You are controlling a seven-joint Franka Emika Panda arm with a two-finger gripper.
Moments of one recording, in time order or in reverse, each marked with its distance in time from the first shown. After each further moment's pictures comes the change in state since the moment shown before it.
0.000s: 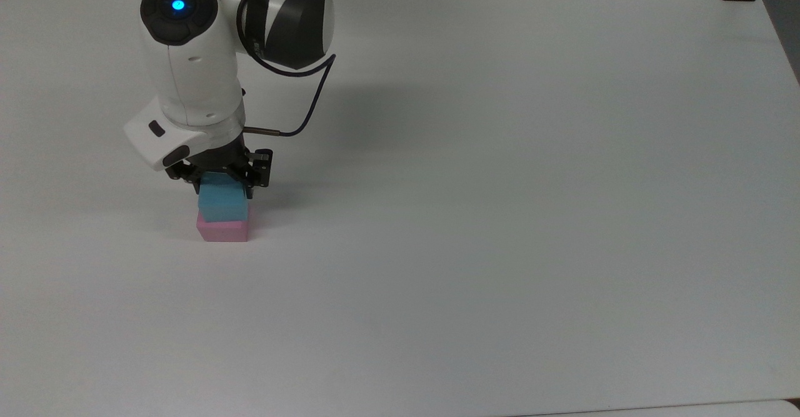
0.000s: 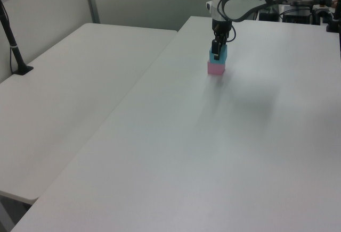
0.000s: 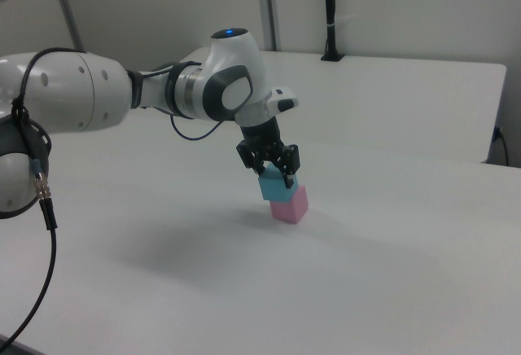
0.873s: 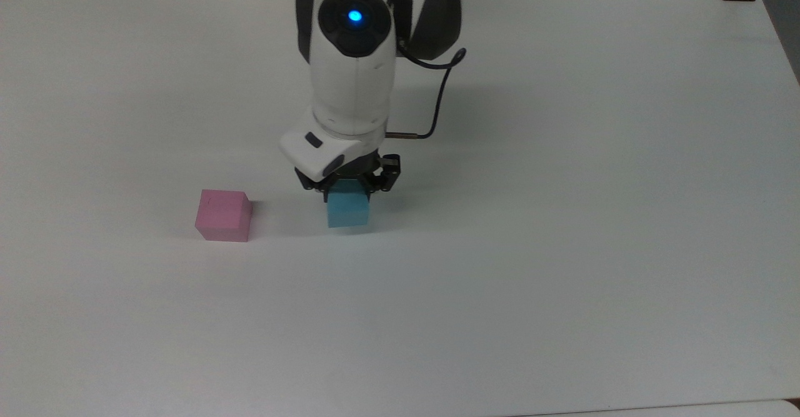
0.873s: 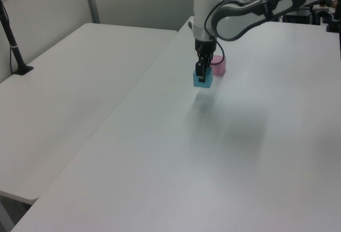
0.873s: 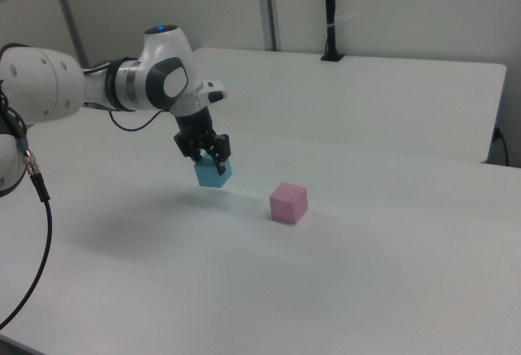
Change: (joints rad) arm 0.229 -0.004 0.025 -0.020 0.000 -0.019 0.191
